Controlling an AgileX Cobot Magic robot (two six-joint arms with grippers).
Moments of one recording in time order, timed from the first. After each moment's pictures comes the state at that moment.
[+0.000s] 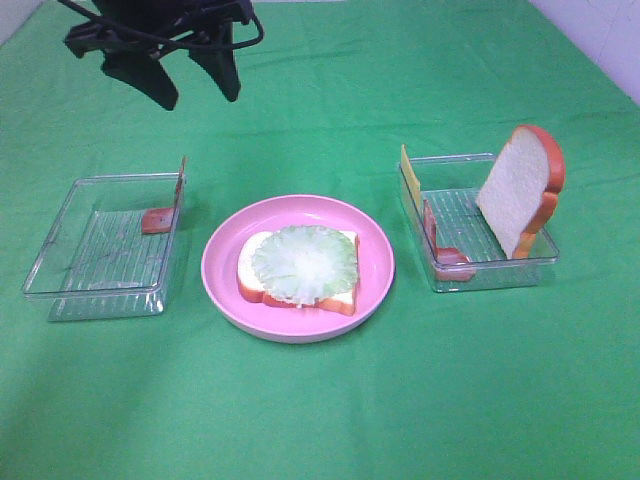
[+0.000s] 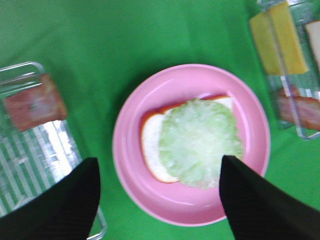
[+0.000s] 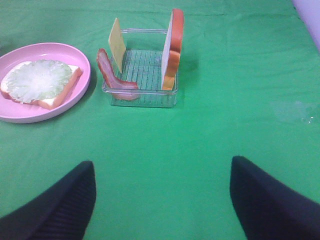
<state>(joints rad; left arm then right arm) -0.37 2.01 -1.89 -0.23 1.15 -0.16 -0.01 0.00 -0.51 0.17 1.07 -0.16</state>
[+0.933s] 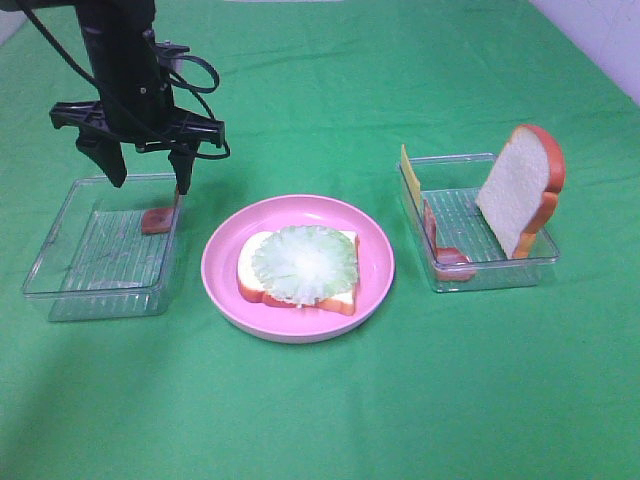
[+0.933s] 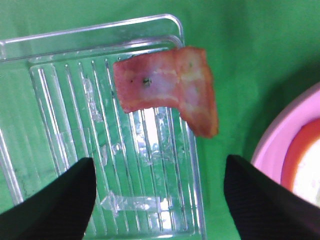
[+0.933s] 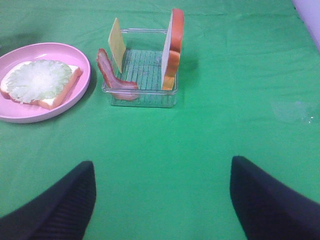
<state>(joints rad) -0.36 2.25 -1.91 0.08 1.20 -0.32 -0.01 0.00 -0.51 0.17 1.07 -0.16</state>
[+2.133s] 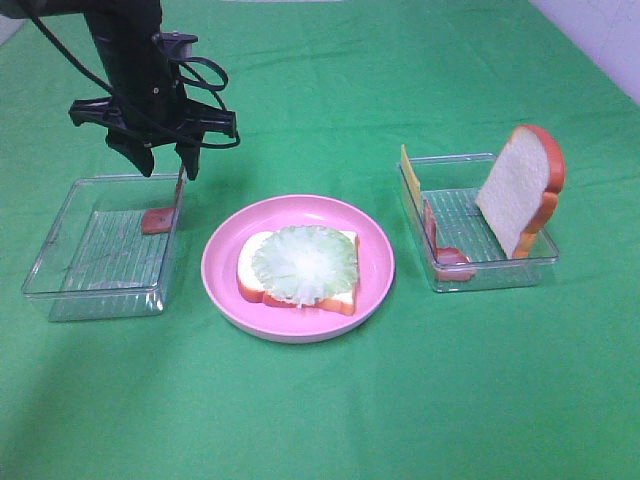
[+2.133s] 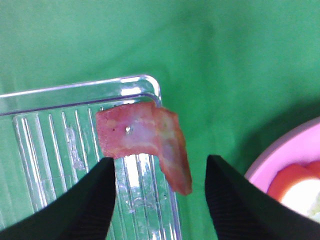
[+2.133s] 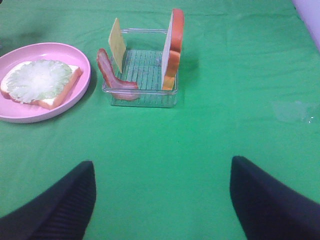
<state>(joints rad) -0.36 2.27 -1.91 0.07 1.07 -0.33 -0.01 0.00 -0.51 0.17 1.07 -0.16</state>
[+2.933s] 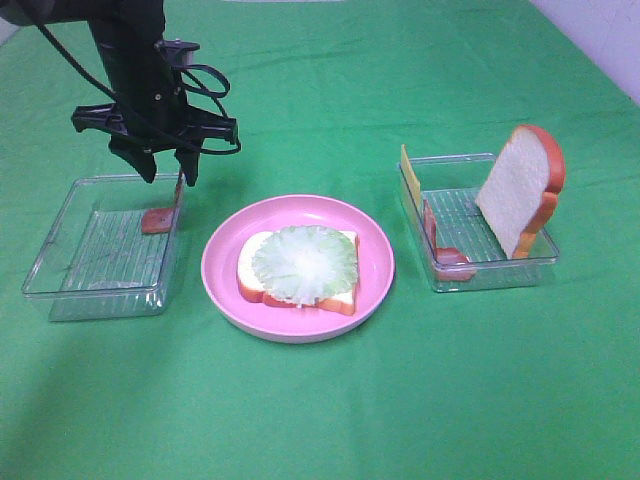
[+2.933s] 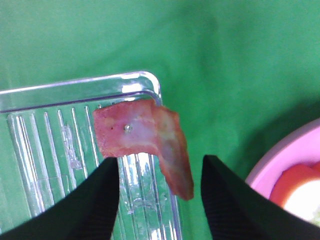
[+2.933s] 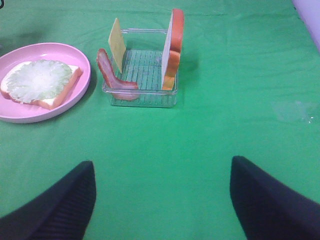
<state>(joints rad) -0.36 2.28 -1.91 0.06 1.07 -0.33 -0.01 0.00 -0.51 0.17 1.07 -0.16</state>
